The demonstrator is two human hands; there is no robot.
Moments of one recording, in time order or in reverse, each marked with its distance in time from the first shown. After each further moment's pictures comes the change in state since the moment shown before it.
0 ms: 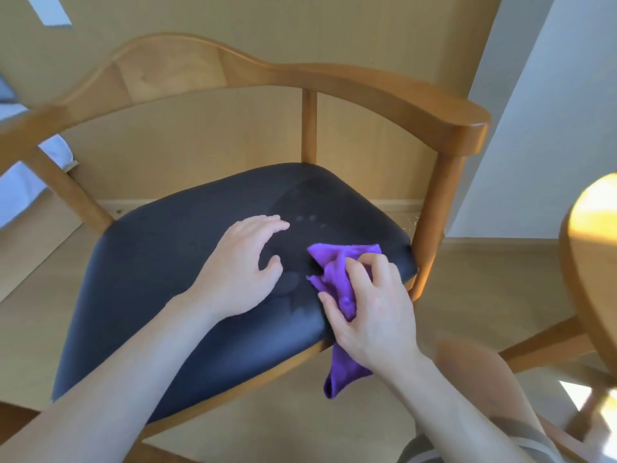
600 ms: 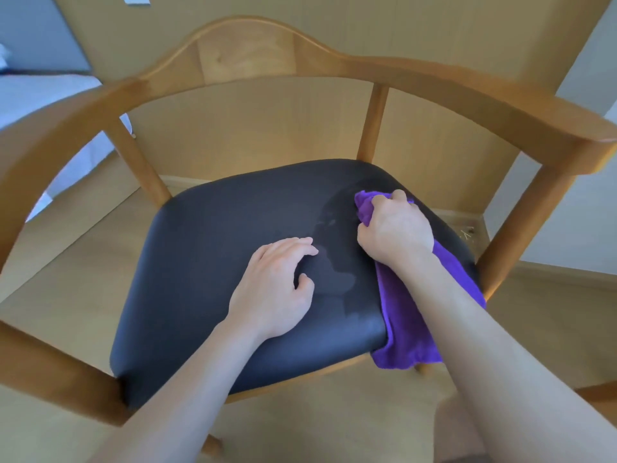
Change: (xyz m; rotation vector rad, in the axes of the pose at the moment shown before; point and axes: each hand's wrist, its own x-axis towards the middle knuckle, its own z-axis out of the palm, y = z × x) left_hand -0.038 -0.021 0.014 0.054 0.141 -0.160; right_hand 0.142 -0.017 0.057 -0.278 -0.390 0.154
